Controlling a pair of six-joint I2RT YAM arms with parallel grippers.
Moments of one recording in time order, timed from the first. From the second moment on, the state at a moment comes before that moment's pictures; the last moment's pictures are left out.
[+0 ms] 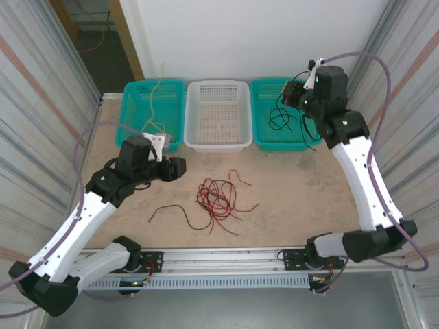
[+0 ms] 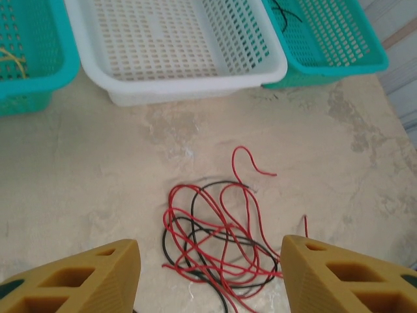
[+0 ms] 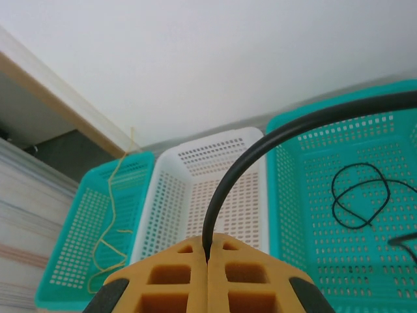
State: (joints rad) left arm -0.51 0.94 0.99 -0.74 0.16 -0.39; right arm 0.25 1.38 1.66 -0.65 -0.06 0.52
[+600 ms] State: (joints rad) left arm -0.59 0.92 0.89 -0.80 0.17 -0.45; right arm 0.13 1.78 1.90 -0.72 -0.23 0.51
